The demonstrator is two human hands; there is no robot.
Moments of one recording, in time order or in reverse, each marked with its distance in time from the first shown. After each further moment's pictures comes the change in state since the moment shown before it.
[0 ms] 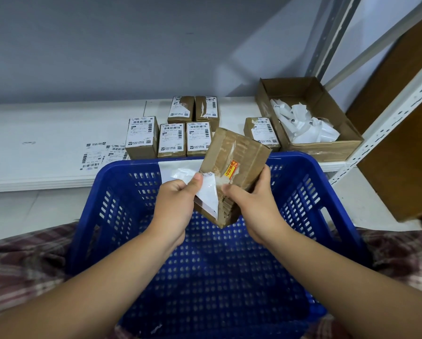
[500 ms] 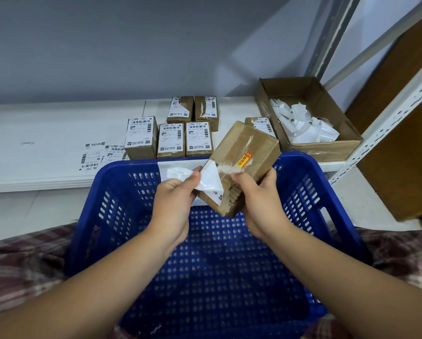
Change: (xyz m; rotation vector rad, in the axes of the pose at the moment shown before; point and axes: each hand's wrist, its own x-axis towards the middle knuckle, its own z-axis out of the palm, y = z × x) left_hand -0.001 0.005 0.007 -0.264 -0.034 -0.026; right_hand 0.004 -0.011 0.002 0.214 0.101 0.085
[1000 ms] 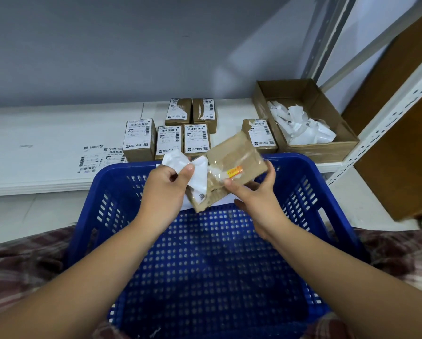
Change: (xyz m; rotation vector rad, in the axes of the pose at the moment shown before) left_hand 0.014 0.016 -0.018 0.687 0.039 0.305; right_hand 0.005 0.001 -0.012 -0.243 -0.050 0.089
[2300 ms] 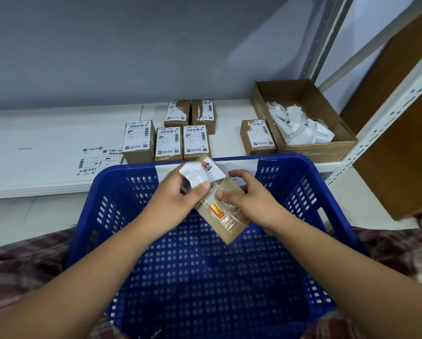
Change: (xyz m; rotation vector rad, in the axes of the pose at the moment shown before) left_hand -0.007 0.002 -0.003 0.073 -0.342 0.208; right_hand 0.006 -0.009 -0.008 -0.446 -0.177 0.051
